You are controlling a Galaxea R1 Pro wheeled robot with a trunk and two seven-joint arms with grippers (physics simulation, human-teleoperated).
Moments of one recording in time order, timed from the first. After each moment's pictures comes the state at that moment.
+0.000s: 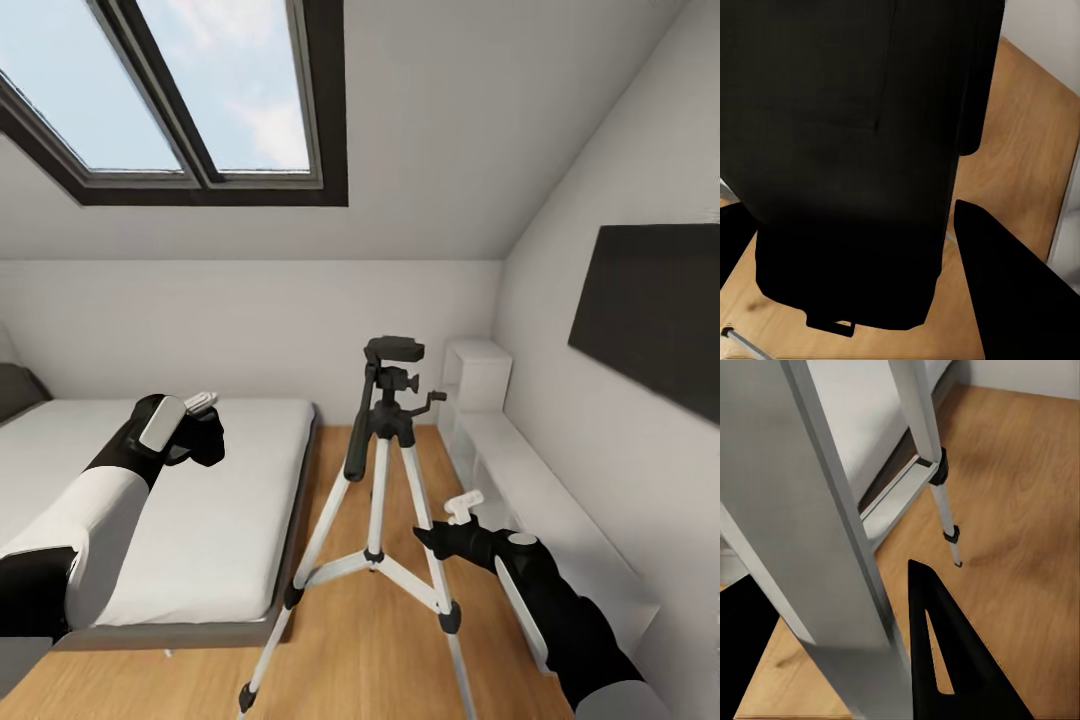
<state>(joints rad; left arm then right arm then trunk) -1.12 0.15 0.09 -0.57 0.68 0.77 0.48 -0.47 -0.07 0.14 -1.13 -0.01 0.52 0.41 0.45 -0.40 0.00</state>
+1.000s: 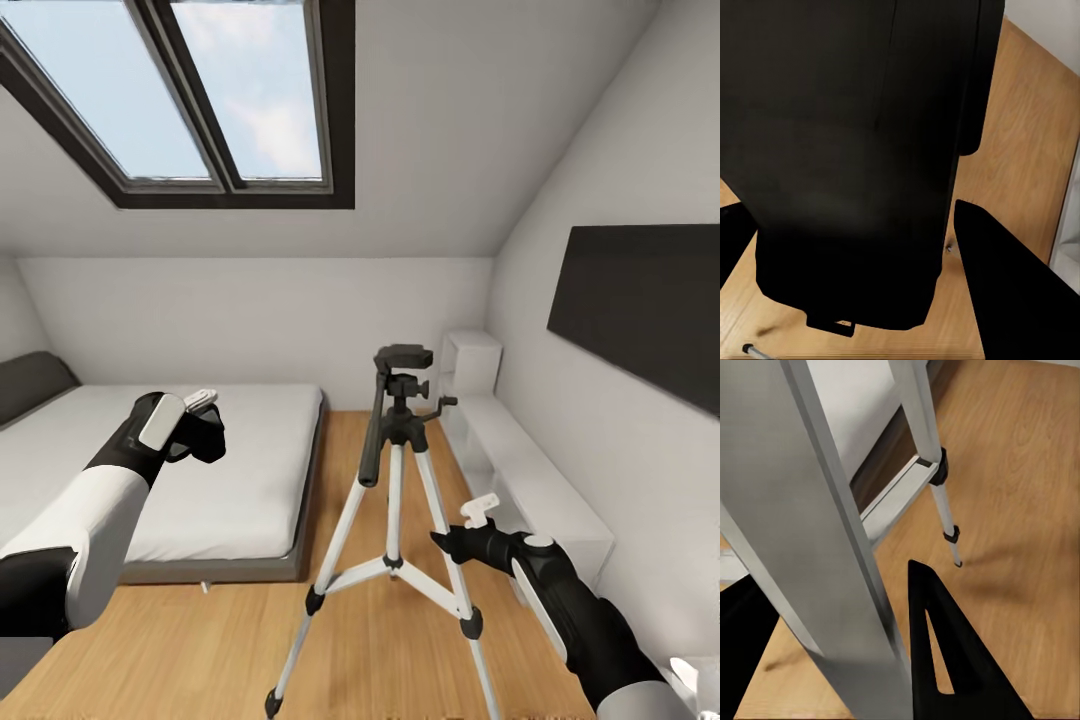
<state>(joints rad) -1.12 0.14 0.09 -0.59 0.68 0.78 0.48 -0.47 -0.14 0.15 -1.11 -0.01 0.53 0.41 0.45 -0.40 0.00</state>
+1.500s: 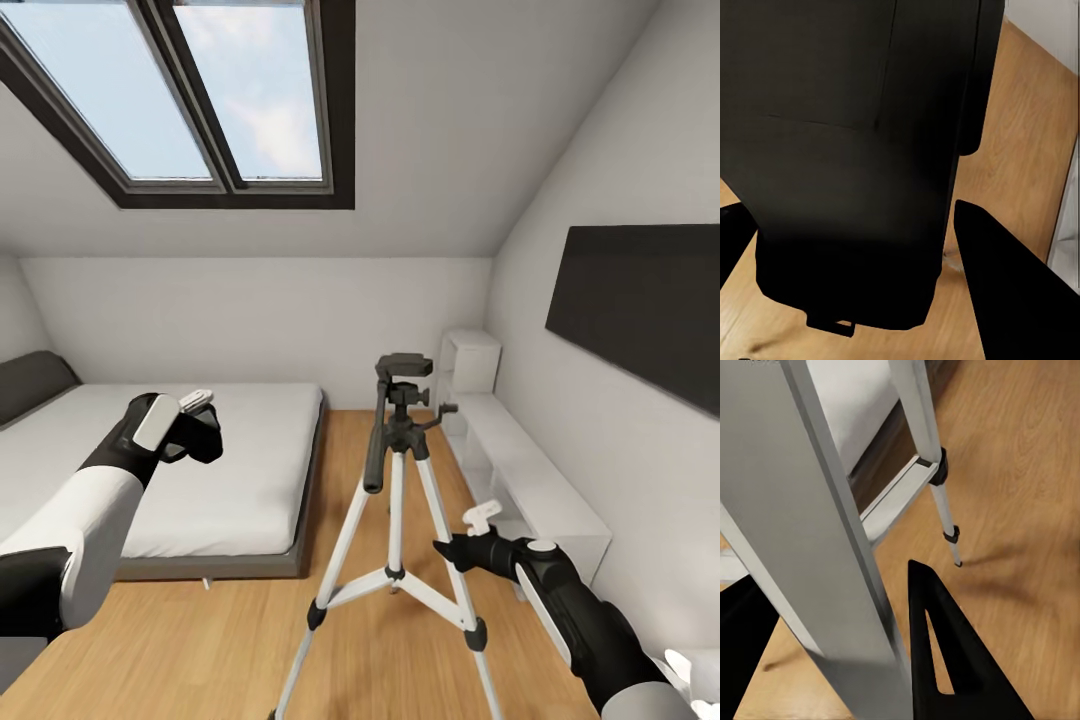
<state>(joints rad) -1.12 0.16 0.09 -0.58 0.68 0.78 0.45 -0.47 -0.15 0.15 -1.07 -0.01 0.52 0.45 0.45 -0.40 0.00</state>
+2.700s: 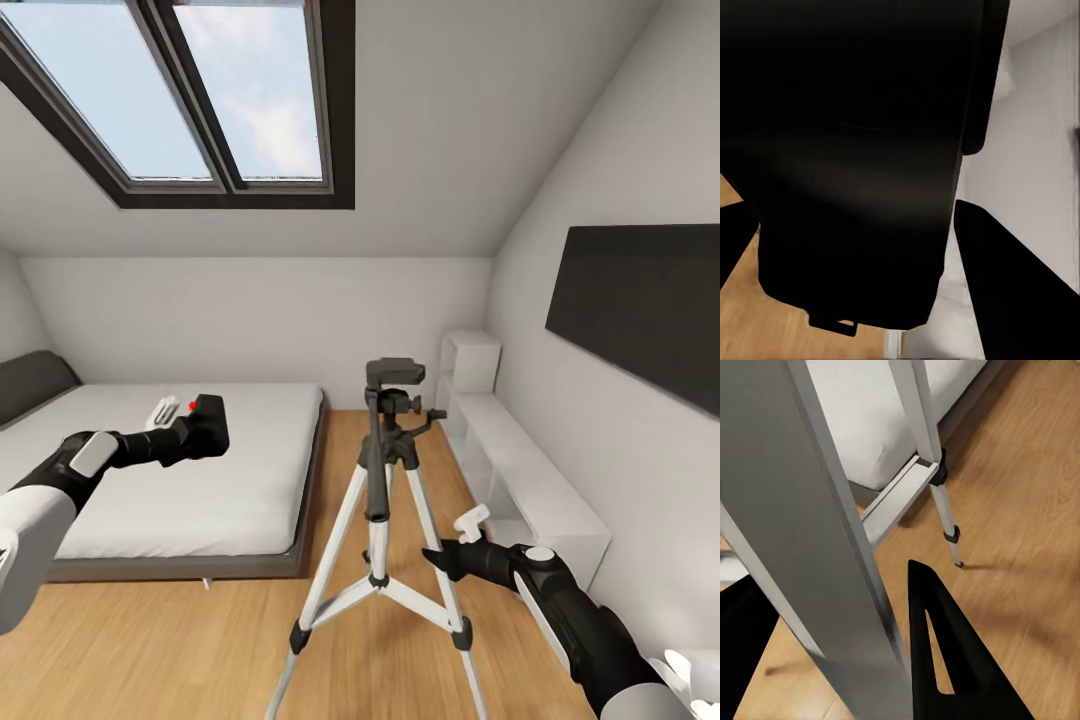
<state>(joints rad) -1.11 0.36 0.08 -0.31 0.71 0.76 -0.39 -0.47 -0.15 0.17 -1.02 0.01 0.40 0.58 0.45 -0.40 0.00</state>
